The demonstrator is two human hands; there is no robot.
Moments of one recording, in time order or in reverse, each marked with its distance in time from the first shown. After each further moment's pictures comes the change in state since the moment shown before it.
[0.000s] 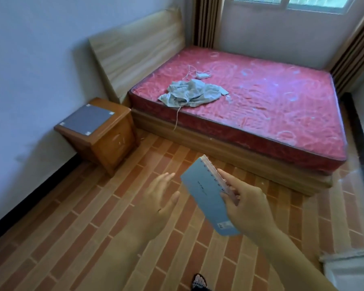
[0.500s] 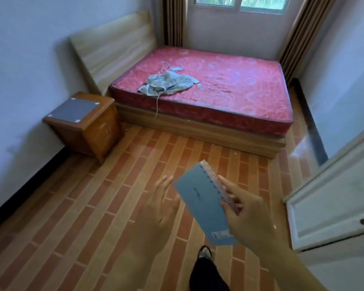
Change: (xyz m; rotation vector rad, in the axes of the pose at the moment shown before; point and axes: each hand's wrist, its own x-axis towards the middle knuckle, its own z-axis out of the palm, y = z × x) left_hand -0.297 0.044 0.018 -0.090 0.026 0.055; right_hand -0.318 -0.077 -0.013 0.042 0.108 0.086
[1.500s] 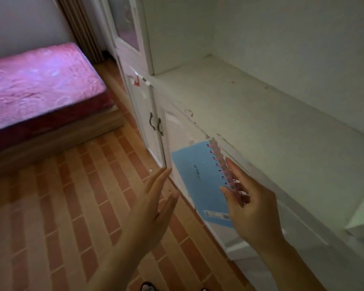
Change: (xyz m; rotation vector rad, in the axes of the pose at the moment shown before) left_hand -0.303 0.272 0.299 0.056 -0.795 0.644; right_hand -0.482 0.090 -0.292 -0.078 0.844 0.519
